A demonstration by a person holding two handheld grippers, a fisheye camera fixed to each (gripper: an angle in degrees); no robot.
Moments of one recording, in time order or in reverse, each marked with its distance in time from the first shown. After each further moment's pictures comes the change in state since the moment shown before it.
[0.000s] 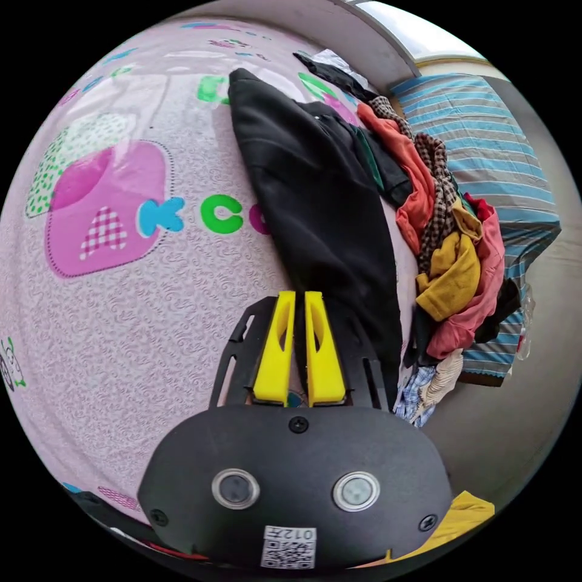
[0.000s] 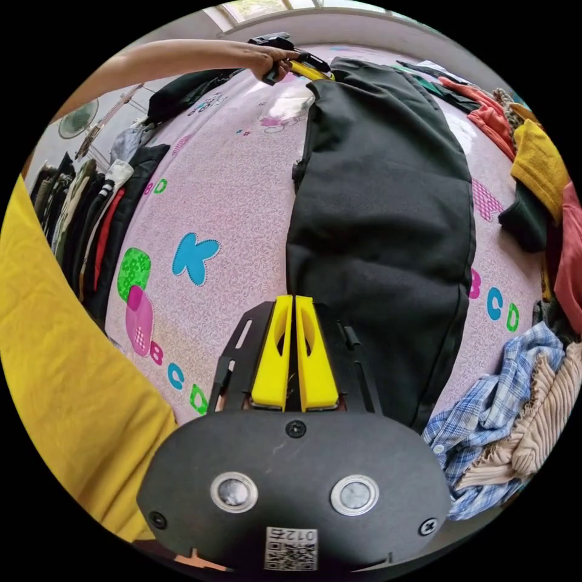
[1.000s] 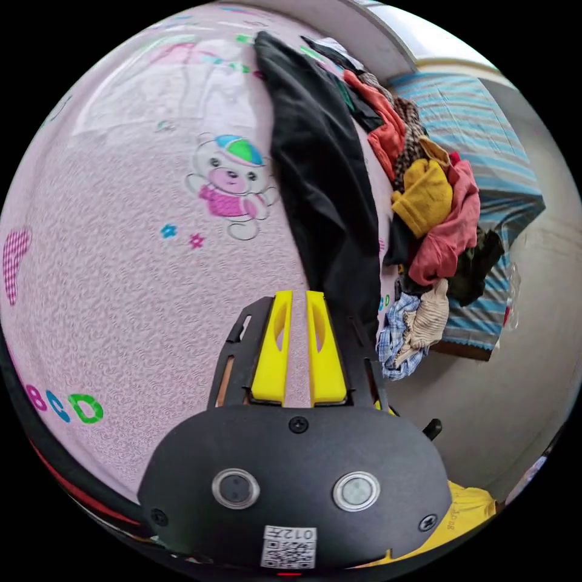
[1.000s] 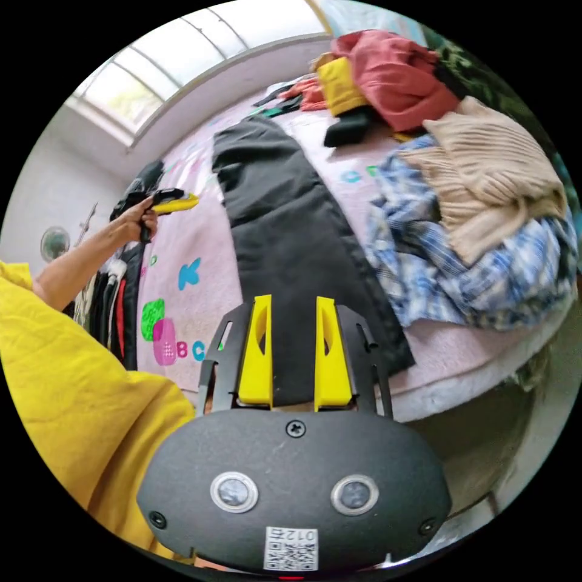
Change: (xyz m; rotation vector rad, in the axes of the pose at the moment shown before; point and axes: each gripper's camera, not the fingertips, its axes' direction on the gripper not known) left arm 0.057 0.237 0.072 -0.030 0.090 -0.089; right arm 0.051 0.224 -0.001 0.315 -0.012 0.532
